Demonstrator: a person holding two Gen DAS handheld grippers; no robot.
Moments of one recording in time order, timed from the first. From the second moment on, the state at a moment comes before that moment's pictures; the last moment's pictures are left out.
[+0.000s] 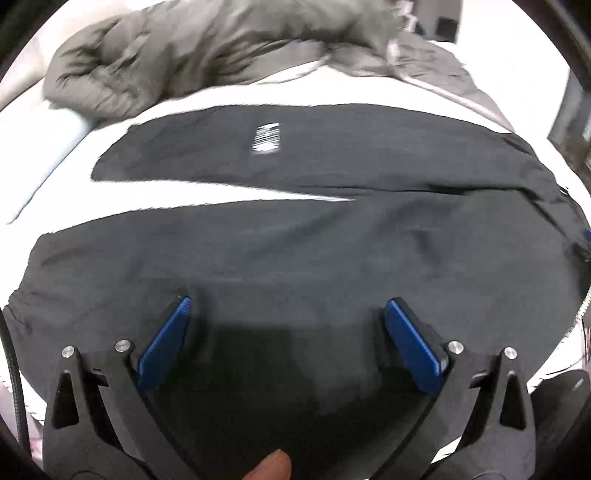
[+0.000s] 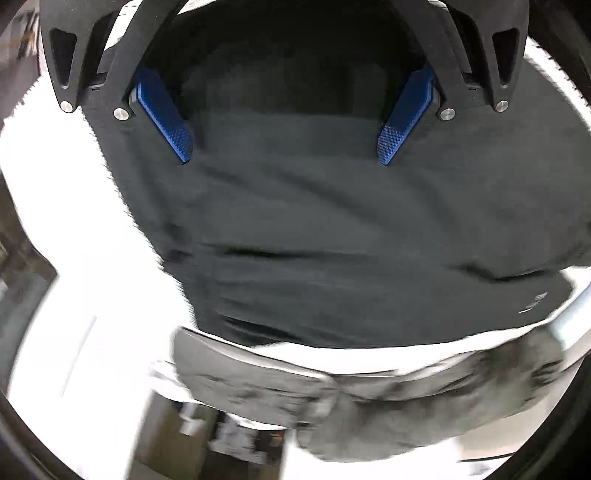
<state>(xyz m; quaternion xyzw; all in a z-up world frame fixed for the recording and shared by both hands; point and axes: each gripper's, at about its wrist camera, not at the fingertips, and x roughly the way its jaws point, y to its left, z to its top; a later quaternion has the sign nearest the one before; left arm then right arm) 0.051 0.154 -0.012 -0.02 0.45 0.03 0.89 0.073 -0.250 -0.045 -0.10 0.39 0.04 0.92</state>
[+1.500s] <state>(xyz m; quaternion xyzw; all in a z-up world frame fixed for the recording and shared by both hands) -0.070 0.383 -0.029 -0.40 0.30 0.10 0.86 -0.005 -0.405 -0.042 0.19 0.34 0.02 0.92</state>
